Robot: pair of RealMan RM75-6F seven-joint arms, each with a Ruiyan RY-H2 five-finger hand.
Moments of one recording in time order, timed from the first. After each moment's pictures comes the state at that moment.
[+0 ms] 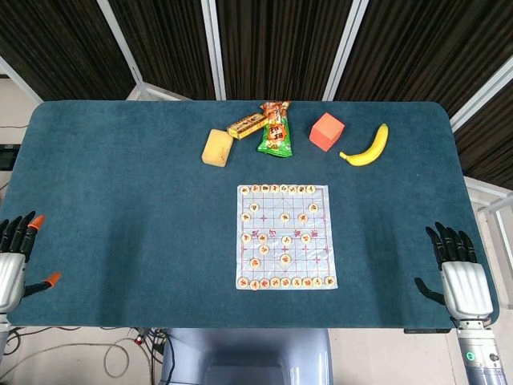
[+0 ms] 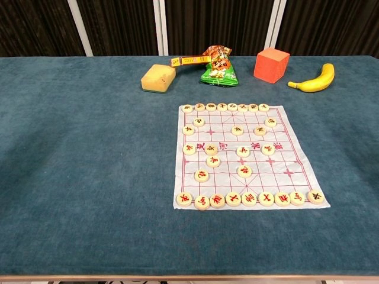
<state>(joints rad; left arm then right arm) -0.09 -1.16 -0.06 -1.60 1.50 1.52 0.12 0.10 -1.21 0.08 -1.62 -1.49 1.48 -0.12</state>
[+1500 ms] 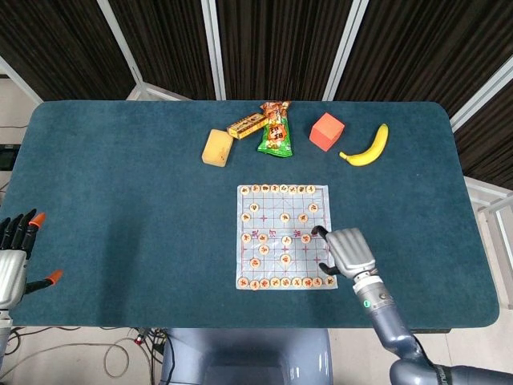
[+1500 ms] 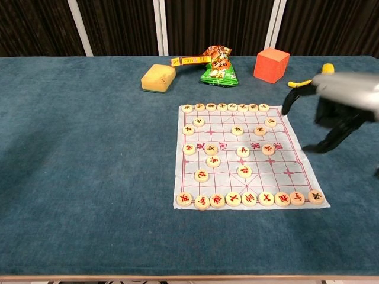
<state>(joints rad) -0.11 -1.17 -0.07 -1.60 1.47 1.49 0.10 0.54 -1.41 0.20 -1.89 -0.96 1.08 -0.66</state>
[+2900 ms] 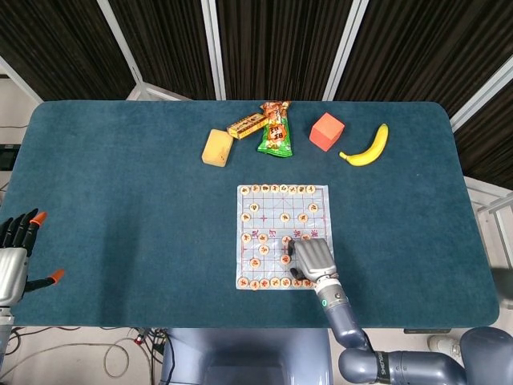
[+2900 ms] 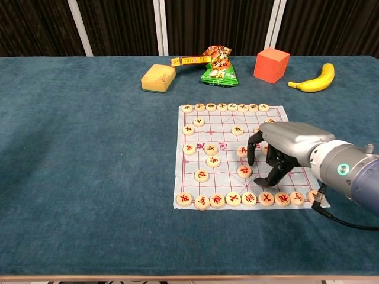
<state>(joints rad) -0.12 -1.16 -0.07 -1.62 1.43 1.46 0.07 0.66 -1.73 0.16 -1.63 -0.80 1.14 -0.71</state>
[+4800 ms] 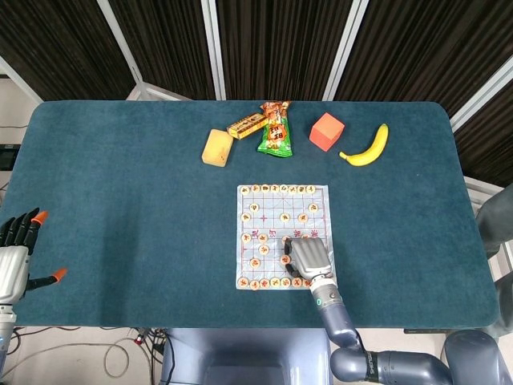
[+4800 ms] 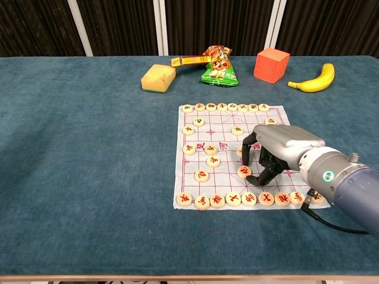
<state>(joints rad) -0.13 -1.16 -0.08 -1.63 1.41 1.44 0.06 0.65 -1.82 0.17 -1.51 -0.86 1.16 -0.64</state>
